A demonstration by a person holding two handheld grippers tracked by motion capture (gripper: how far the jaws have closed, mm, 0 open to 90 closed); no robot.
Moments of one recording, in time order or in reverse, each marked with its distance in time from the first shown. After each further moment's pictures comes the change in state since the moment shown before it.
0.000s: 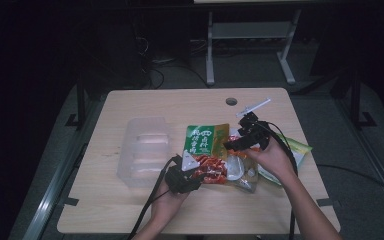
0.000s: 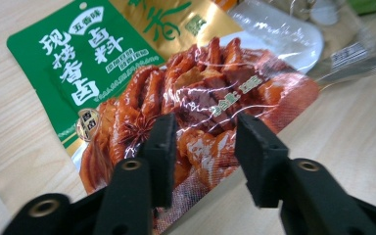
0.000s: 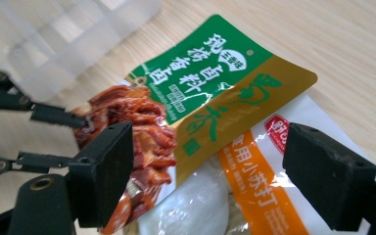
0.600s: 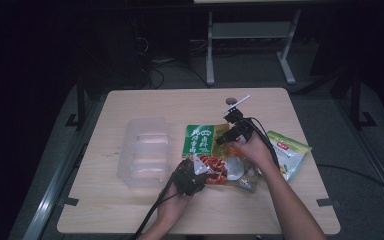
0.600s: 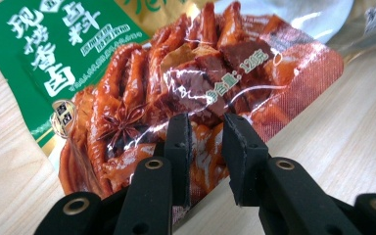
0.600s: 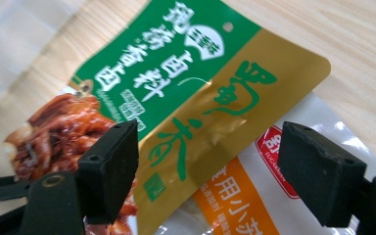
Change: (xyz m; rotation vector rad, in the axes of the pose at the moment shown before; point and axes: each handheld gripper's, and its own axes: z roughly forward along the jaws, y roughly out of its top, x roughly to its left) left arm -0.013 -0.002 0.022 0.092 0.042 0.073; right arm -0.023 0.022 0.064 0.147 -0.034 0.125
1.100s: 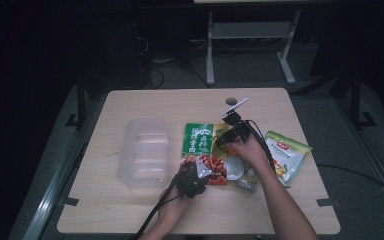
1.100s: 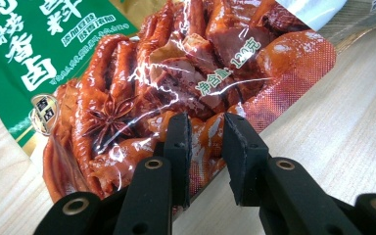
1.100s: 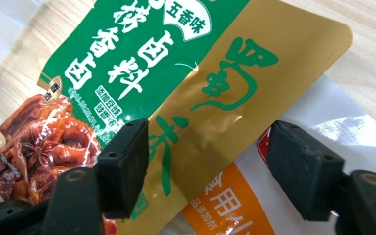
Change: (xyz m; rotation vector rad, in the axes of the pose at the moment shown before) left arm -0.004 -0.003 0.006 0.022 -0.002 0.025; right arm -0.010 -0.001 0.024 0.048 0.011 0.064
